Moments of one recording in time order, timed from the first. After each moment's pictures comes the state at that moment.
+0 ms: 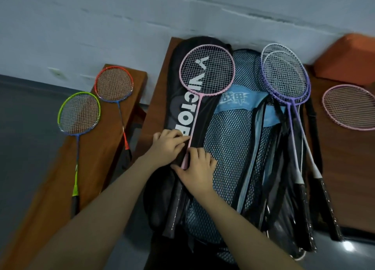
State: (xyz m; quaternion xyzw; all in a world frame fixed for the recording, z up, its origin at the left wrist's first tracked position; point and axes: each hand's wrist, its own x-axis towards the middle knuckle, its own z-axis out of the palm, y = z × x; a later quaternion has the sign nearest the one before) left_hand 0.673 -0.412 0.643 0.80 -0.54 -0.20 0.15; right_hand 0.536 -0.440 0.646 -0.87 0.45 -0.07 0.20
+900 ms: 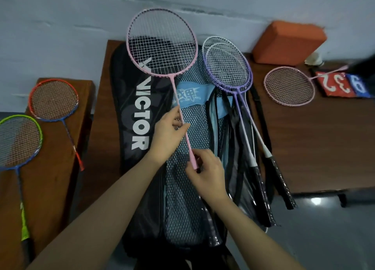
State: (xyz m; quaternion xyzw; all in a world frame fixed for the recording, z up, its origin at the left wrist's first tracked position) left_hand 0.592 -0.527 0.696 0.70 -0.41 -0.30 0.50; right_hand 0.439 -0.502 0.688 -0.80 0.44 -0.26 0.30
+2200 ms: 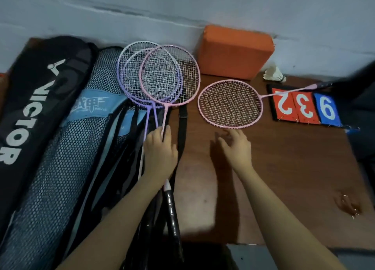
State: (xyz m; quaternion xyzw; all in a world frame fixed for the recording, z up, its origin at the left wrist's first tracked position) left_hand 0.330 -0.721 0.656 0.85 -0.47 -0.03 0.22; right_hand 0.162 -0.863 0.663 -0.82 0.51 -0.15 0.23
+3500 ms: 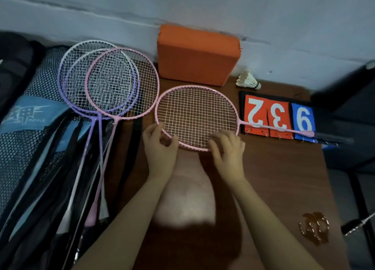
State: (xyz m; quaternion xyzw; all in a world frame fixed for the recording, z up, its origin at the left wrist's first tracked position) left_hand 0.240 -0.866 0.677 0.80 -0.20 -0.18 0.53; right_hand 0.100 -0.963 0.665 -0.86 0.40 -0.24 0.21
